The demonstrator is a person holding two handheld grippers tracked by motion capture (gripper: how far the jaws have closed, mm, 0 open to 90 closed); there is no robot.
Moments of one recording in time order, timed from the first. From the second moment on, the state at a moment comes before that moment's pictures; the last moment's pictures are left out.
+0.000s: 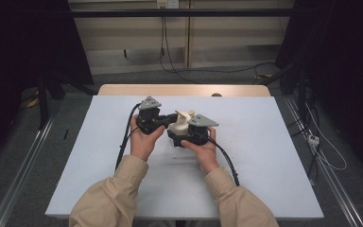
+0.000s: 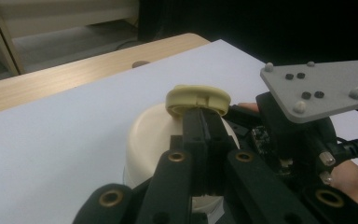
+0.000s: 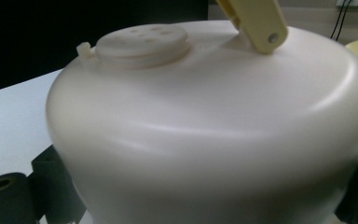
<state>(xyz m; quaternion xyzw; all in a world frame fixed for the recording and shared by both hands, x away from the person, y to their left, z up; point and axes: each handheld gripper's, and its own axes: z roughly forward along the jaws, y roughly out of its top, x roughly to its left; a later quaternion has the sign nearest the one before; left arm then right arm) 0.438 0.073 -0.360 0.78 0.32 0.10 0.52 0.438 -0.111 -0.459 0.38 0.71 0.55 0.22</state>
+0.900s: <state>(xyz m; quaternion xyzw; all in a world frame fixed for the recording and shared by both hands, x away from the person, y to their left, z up) 0.444 0.067 -0.358 0.78 0.32 0.10 0.52 0.438 -0.111 -0.459 0.38 0.71 0.55 0.22</state>
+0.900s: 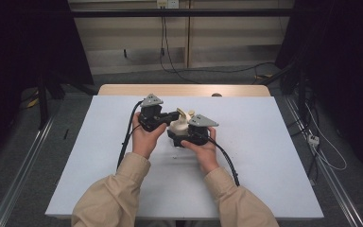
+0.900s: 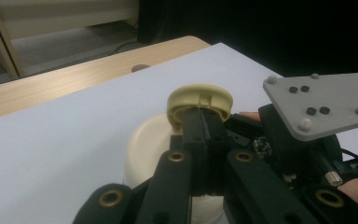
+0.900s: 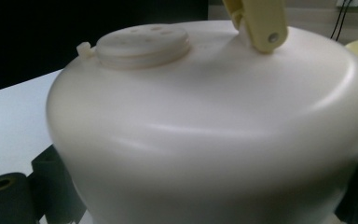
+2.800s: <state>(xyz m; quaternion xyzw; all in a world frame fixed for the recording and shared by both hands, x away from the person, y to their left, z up) 0.444 0.079 -0.360 0.78 0.32 0.09 0.53 0.438 -0.112 -0.456 0.39 0.71 0.54 0.22</state>
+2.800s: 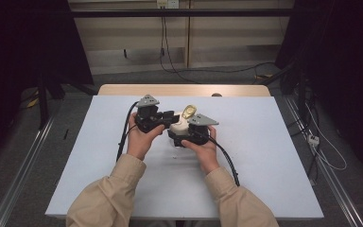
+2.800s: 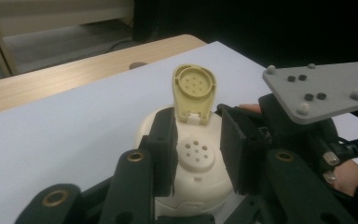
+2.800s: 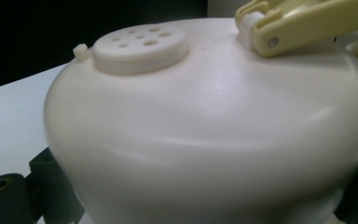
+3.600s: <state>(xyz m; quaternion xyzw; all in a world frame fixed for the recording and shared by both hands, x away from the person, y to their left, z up) 0.419 0.120 -0.378 0.78 0.34 0.08 0.52 0.432 -0.118 -0.453 0.39 0.73 0.53 0.21</state>
